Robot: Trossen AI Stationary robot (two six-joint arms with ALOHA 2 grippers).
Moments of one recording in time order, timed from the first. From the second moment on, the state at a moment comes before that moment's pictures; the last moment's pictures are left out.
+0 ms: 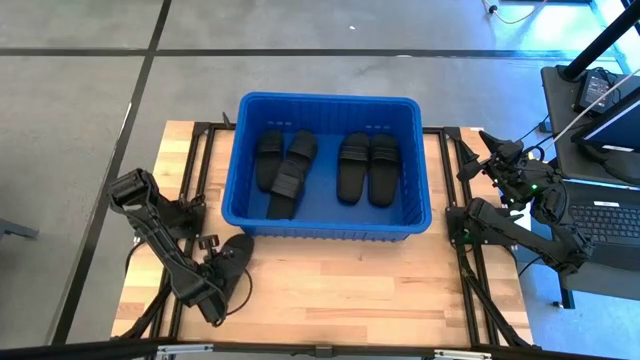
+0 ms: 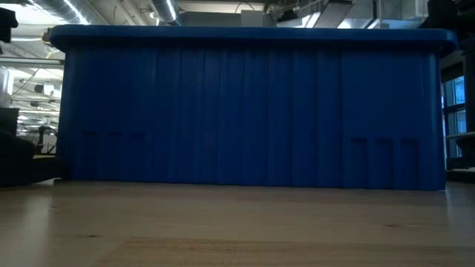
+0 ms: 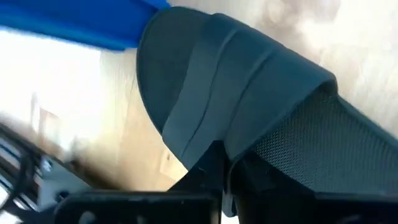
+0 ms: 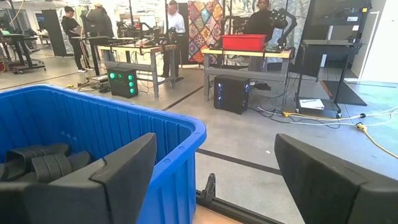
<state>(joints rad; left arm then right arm) -0.95 1.64 0.97 -1.16 -0.34 -1.28 -0.53 0.01 0.58 -0.60 0.55 0.04</state>
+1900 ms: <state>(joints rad) 0.02 1.54 1.55 -1.50 -0.96 -0.42 -0.53 0.01 0.58 -0.60 0.55 0.04</state>
